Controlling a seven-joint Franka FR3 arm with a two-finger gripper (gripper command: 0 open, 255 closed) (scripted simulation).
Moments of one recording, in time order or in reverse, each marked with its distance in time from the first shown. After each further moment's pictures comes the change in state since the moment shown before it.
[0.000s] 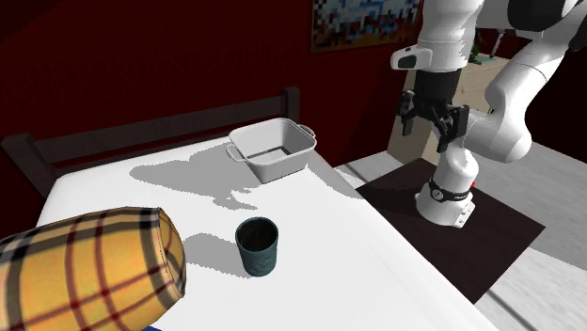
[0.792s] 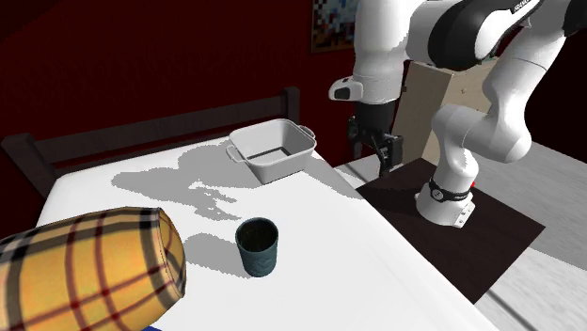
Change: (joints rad) arm -0.015 0.366 -0.070 0.130 -0.020 0.233 -0.085
